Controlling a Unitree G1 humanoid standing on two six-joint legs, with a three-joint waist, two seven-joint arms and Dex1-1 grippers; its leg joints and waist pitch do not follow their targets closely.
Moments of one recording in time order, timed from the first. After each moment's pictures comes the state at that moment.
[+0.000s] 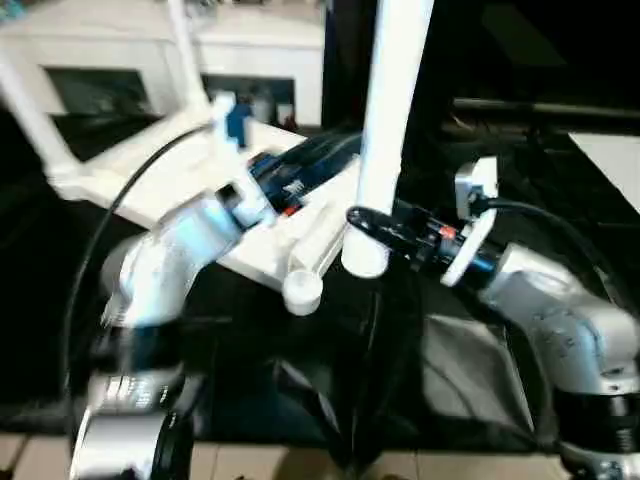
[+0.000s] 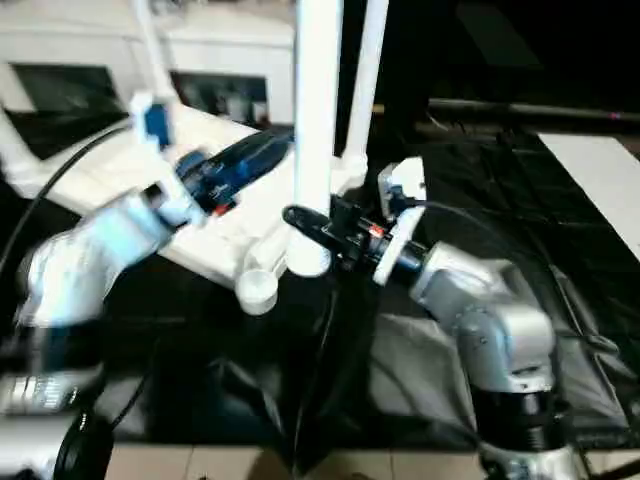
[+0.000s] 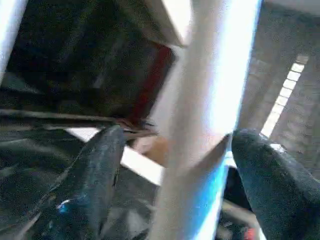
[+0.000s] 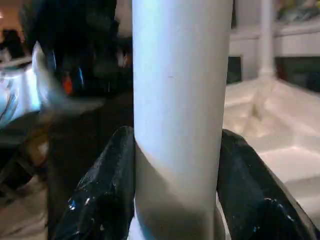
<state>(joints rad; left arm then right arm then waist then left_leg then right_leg) -0.71 0.17 0.14 0.07 -0.83 0.79 -0.72 -0.40 -0.33 -0.03 -0.19 0.65 0.72 0.73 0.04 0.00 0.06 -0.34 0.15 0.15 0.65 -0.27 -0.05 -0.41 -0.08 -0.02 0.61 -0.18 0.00</state>
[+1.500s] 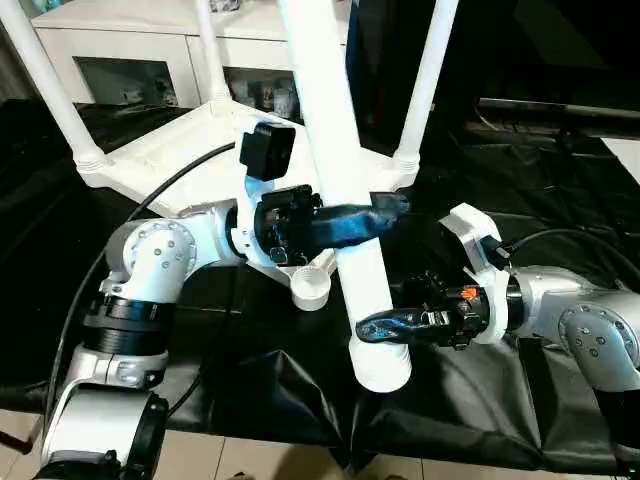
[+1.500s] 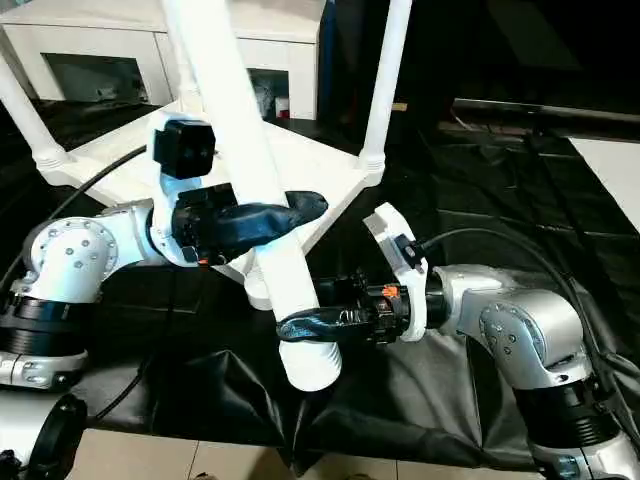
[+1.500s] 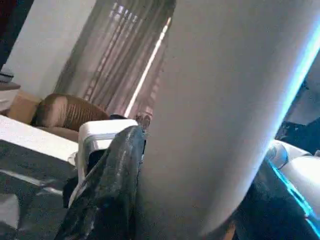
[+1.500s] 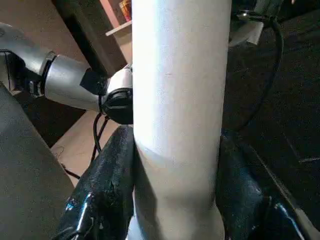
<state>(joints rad) -0.73 0.29 -0.02 0.13 -0.97 0.98 -1.25 -0.41 -0.54 0.11 -0.17 0.81 0.87 1.25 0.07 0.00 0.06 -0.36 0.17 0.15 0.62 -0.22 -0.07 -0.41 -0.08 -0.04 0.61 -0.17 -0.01</state>
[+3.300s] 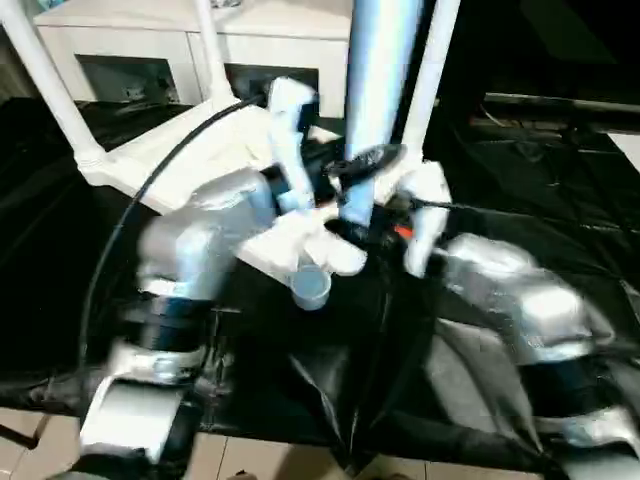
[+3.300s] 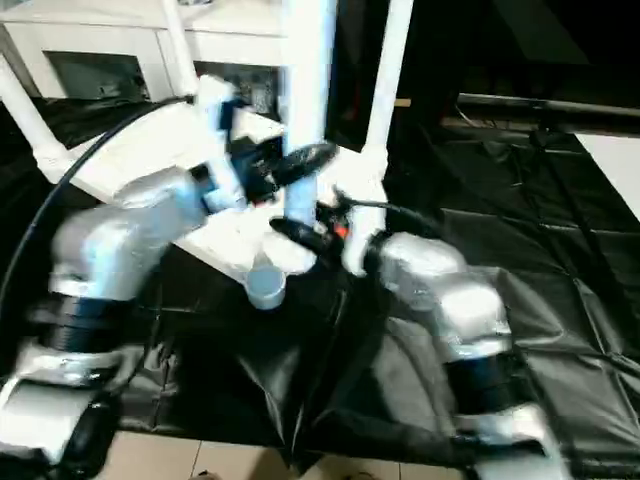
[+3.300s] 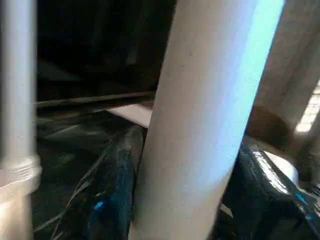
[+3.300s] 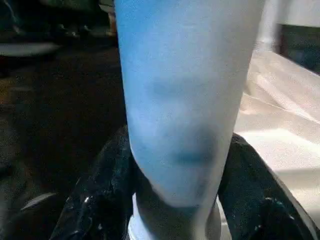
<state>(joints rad) -0.76 0.19 -0.01 0.10 -0.61 0.66 -0.77 -0.51 -0.32 0.12 0.02 0.45 0.54 0.78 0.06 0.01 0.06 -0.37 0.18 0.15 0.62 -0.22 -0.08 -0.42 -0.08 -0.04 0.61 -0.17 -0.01</state>
